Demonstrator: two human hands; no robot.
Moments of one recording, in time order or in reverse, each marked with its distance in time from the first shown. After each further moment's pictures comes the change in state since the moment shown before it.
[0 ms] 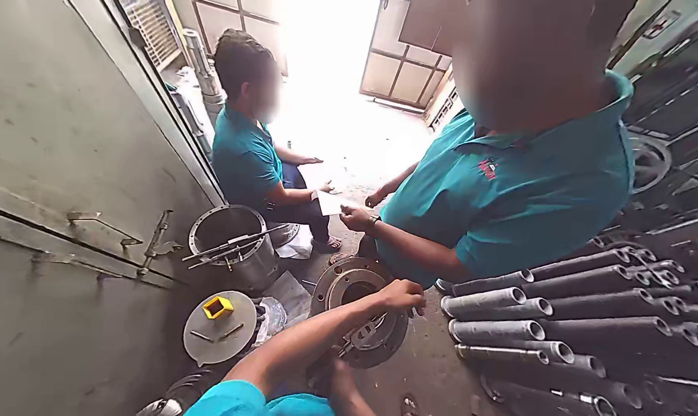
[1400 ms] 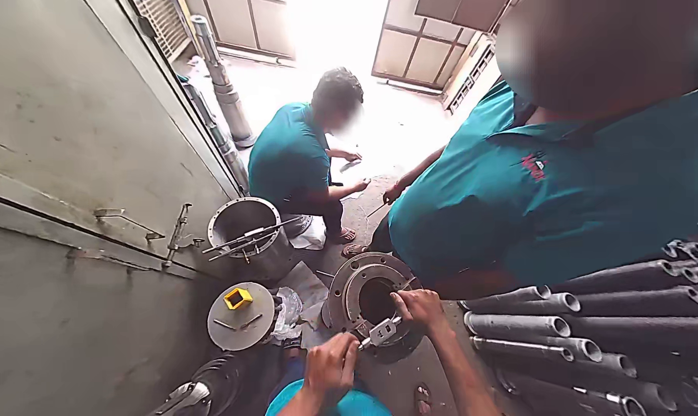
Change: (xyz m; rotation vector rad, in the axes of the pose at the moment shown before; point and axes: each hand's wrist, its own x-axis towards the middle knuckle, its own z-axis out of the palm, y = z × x) left_hand -0.224 -0.039 0.078 0.560 0.980 -0.121; right_hand 0.313 0.172 -0.076 -0.869 0.635 -0.707
